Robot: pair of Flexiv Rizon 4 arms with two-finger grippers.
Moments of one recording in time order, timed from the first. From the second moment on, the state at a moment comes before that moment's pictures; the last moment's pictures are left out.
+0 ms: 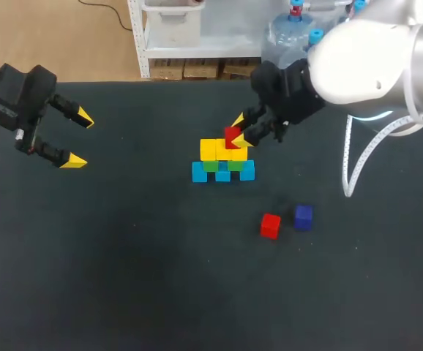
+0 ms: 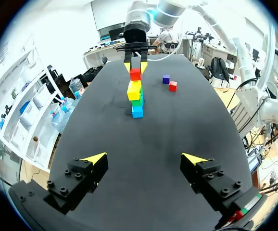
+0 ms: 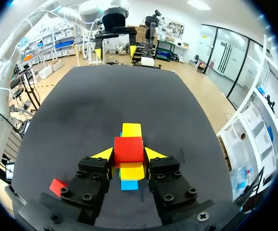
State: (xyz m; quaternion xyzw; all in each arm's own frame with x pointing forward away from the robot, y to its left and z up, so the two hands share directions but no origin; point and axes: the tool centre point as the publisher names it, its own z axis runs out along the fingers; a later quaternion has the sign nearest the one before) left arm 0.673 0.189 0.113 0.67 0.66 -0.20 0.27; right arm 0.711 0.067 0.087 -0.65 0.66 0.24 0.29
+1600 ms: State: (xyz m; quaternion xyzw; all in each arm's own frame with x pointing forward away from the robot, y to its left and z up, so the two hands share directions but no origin) left arm 0.673 0.189 0.113 0.67 0.66 -0.20 0.27; right arm 0.716 0.068 0.083 -0.65 0.66 0.24 0.29
